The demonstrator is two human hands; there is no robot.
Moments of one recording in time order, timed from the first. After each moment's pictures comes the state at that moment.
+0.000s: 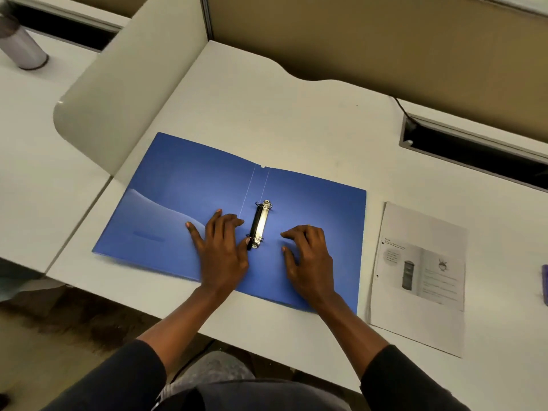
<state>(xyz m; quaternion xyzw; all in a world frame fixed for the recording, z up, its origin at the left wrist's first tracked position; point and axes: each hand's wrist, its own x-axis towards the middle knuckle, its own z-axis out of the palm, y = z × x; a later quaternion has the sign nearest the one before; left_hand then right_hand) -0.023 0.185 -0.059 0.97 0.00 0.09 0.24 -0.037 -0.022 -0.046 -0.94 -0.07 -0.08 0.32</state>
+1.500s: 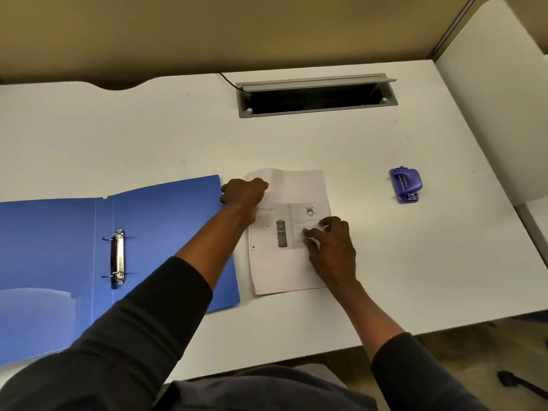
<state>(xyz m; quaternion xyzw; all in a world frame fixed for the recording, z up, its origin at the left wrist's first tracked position) 0.064 -0.182 0.017 0.79 0.23 -0.30 0.48 -0.141 -0.300 -0.039 -0.94 0.26 -0.08 0.23</state>
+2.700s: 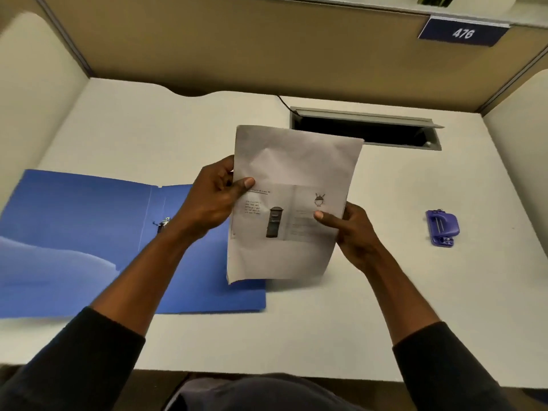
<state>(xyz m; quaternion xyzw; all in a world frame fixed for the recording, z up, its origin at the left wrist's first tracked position) 0.048 -0.022 0.122 0.76 -0.14 -0.15 0.62 -0.056 -0.288 0.068 -0.61 0.18 0.05 0.77</state>
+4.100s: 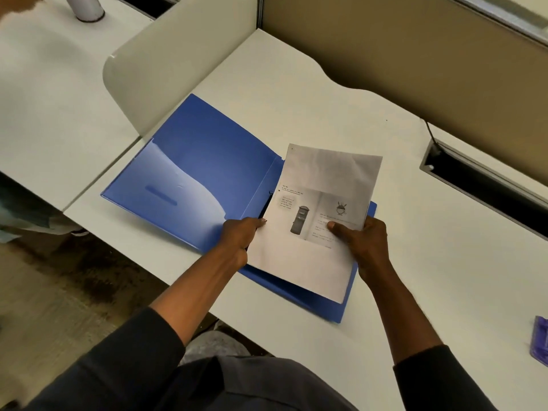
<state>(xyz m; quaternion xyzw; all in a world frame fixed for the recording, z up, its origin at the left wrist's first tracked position) -0.006 0.147 -0.009 0.55 0.47 -0.21 0.66 0.018 -0.102 0.025 -0.79 0.19 0.11 0.57</state>
